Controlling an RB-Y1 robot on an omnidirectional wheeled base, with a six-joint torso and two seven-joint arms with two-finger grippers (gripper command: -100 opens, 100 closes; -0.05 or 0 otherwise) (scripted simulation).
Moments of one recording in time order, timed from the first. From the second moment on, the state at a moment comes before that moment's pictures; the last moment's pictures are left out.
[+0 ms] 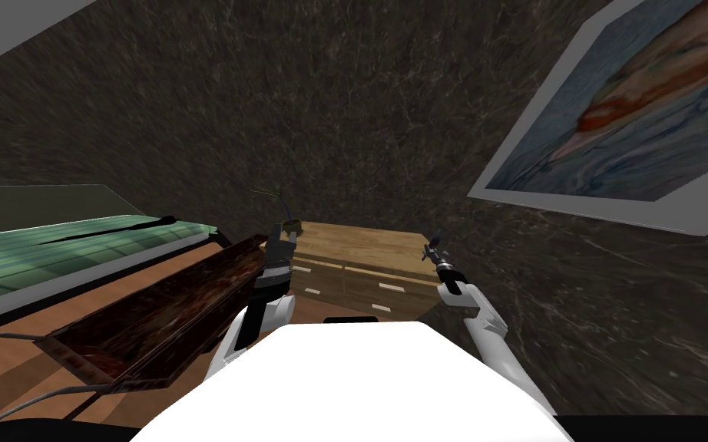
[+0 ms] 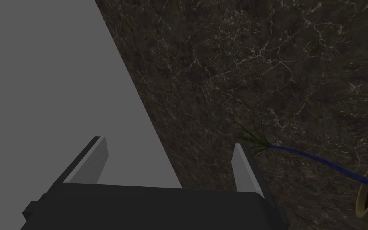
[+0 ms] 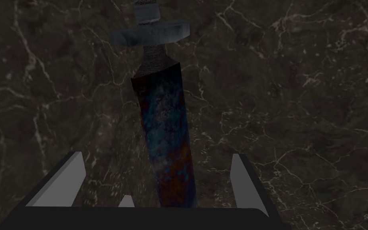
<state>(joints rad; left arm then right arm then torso) 0.46 -0.03 0.03 -2.32 -0.12 -0.35 0.11 0.17 -0.42 -0.39 -1.64 0.49 0.07 0.50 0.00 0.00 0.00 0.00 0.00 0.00</state>
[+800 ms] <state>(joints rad) 0.46 -0.03 0.03 -2.32 -0.12 -0.35 0.11 0.08 -0.49 -0.43 -1.48 0.53 0.04 0.55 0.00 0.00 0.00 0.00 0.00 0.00</state>
